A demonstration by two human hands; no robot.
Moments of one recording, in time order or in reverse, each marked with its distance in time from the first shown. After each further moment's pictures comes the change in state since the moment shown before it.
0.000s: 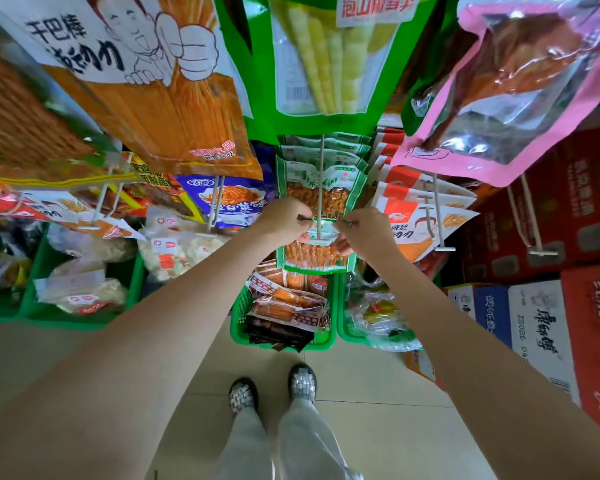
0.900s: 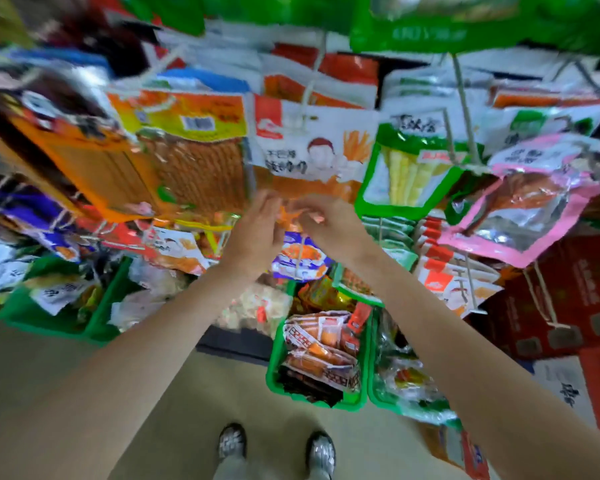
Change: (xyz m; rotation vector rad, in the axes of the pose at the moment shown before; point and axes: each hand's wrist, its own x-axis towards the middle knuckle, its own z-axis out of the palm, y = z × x) left_hand -0.142 -0.046 -0.138 0.213 0.770 0.335; right_hand -0.089 -0.227 0.022 0.063 -0.043 -0.566
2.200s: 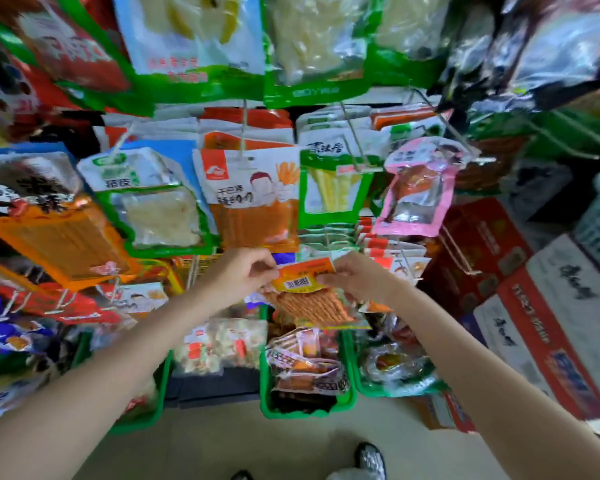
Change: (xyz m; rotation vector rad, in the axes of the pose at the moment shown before) left_hand -0.020 0.030 -0.047 -0.321 -0.526 0.138; right_hand -0.107 0.013 -0.051 -0.163 -0.099 0.339
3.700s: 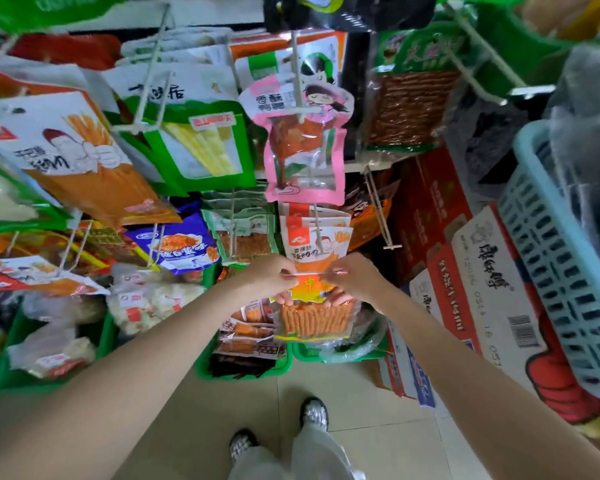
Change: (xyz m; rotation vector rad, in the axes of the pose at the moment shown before) left_hand 0.132 0.111 0.224 -0.040 -0.433 -0.415; right_hand -0.026 0.227 -0.085 0.320 -0.064 0.304
